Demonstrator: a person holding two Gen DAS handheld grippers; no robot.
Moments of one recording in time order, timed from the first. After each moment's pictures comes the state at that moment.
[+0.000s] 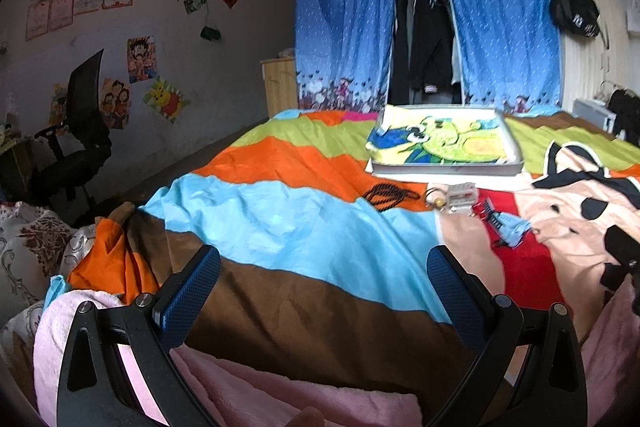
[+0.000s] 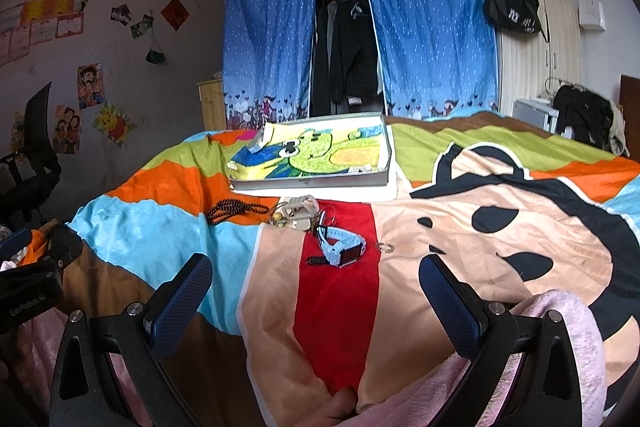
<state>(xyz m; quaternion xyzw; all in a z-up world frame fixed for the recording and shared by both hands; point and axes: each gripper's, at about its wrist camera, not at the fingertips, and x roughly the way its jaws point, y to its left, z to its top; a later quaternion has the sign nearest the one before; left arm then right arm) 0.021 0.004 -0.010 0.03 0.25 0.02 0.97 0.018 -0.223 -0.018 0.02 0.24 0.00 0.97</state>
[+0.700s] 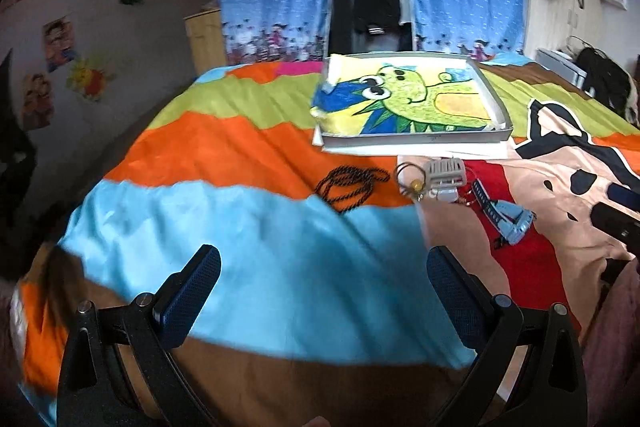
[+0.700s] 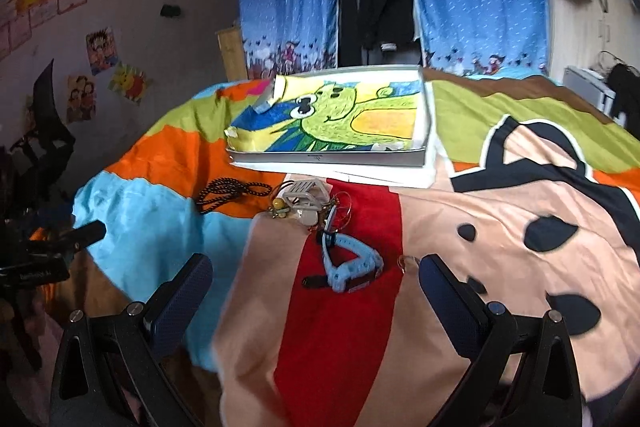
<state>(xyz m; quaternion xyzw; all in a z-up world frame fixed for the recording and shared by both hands) 0.170 0.000 -0.025 0.06 0.35 -0.12 0.93 0.153 -0.257 -0.031 0.02 0.35 0.07 0.93</state>
